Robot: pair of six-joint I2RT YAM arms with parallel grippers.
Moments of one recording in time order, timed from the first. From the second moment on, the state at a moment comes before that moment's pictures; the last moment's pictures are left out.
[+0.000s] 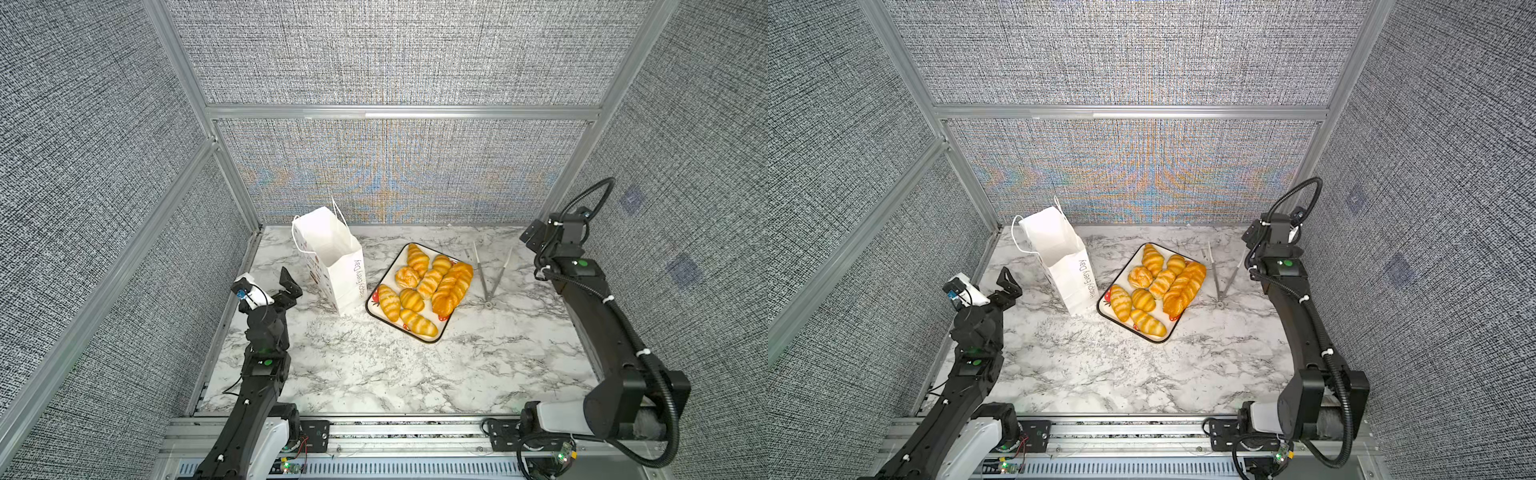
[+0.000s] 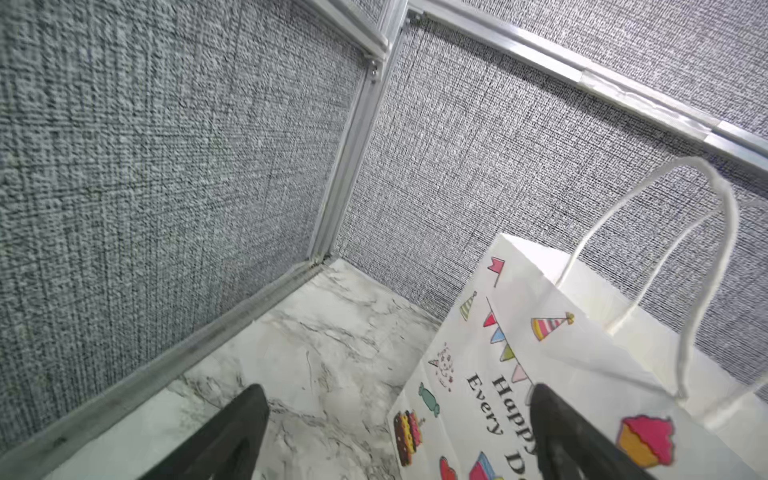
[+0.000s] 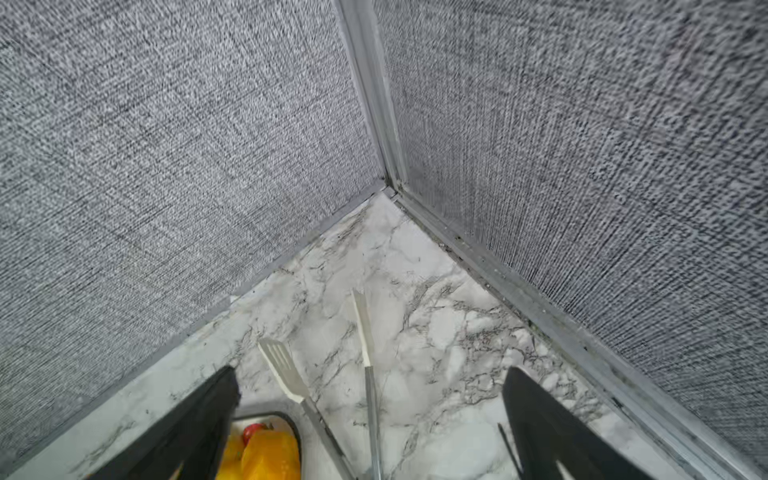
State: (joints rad) left arm -0.05 0.78 0.39 0.37 -0.28 -0.45; right arm -0.02 1.39 1.31 -0.47 0.39 0.51
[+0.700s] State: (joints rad) left arm -0.04 1.09 0.99 -0.07 0.01 -0.30; right arm -0.01 1.54 1.34 -0.73 0.16 0.39
